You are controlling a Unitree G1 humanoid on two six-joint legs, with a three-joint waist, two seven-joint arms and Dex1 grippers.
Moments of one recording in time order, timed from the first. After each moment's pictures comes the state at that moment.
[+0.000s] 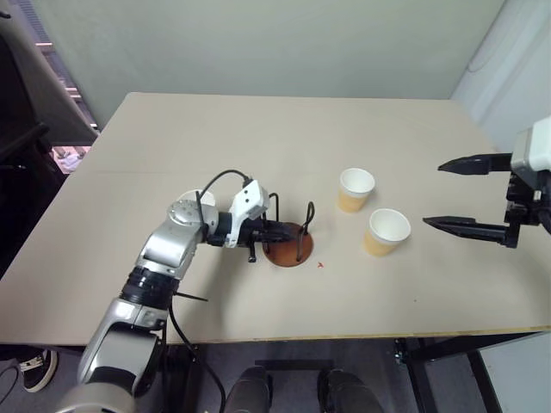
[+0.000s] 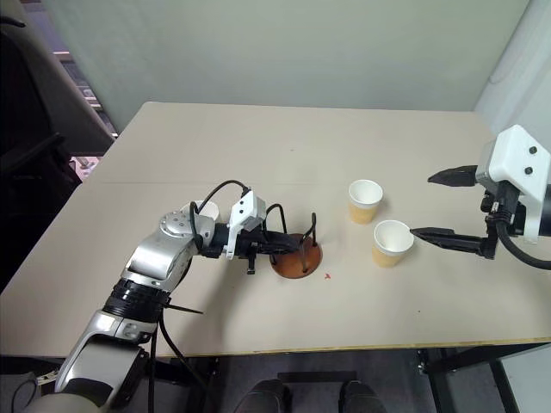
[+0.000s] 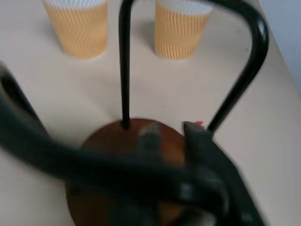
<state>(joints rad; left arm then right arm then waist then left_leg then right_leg) -0.66 0.53 -0.20 0.19 -0.25 0.46 -1.18 -0.38 -1.23 -0.37 -0.47 0.64 0.75 1.13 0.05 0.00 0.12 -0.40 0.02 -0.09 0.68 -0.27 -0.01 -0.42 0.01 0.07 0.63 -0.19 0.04</state>
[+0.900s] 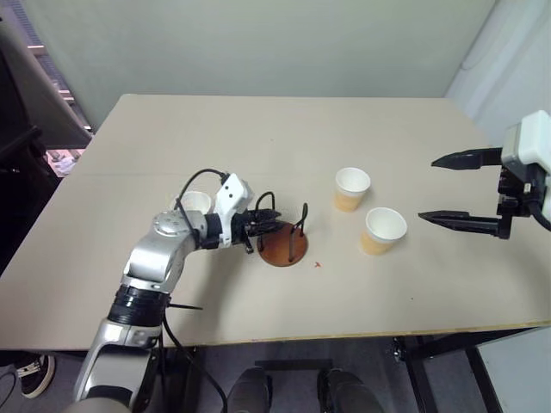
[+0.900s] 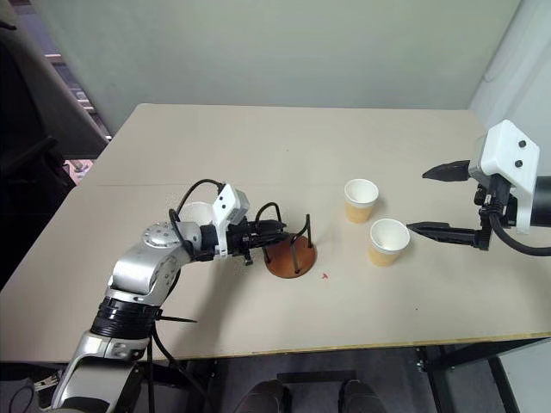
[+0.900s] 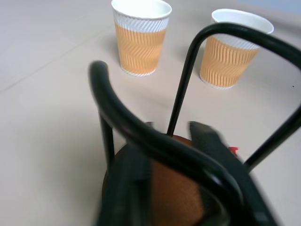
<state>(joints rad) -0.57 0.53 -0.08 0.04 -0.33 0.55 -0.98 -0.45 -1.25 -0.28 -0.39 0.62 0.68 1.14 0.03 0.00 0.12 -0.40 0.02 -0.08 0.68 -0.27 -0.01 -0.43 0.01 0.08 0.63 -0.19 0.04</state>
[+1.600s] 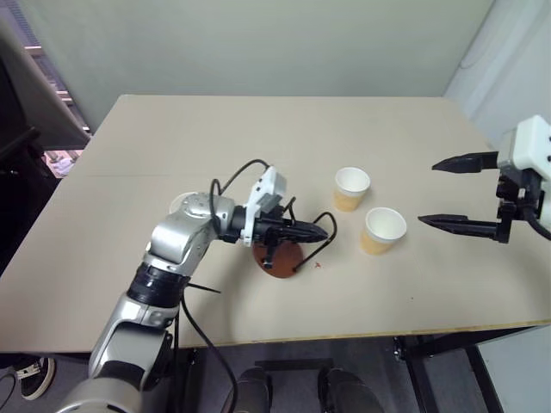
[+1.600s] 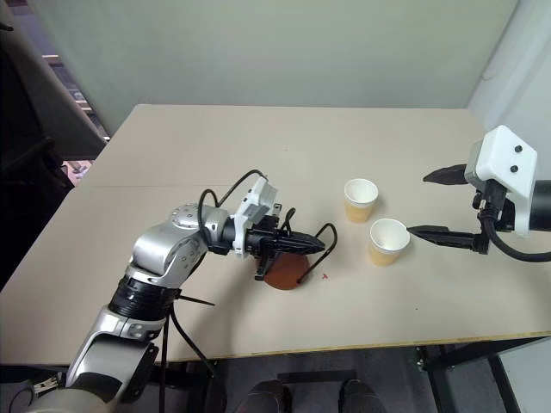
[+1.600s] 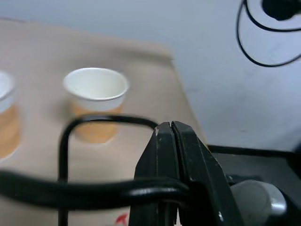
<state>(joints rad) -0.74 0.48 -0.23 0.06 -0.48 0.59 -1.29 -0.39 -1.26 -0.31 -0.45 0.63 0.72 1.10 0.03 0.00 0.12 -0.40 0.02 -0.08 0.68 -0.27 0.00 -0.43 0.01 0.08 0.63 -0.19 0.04</state>
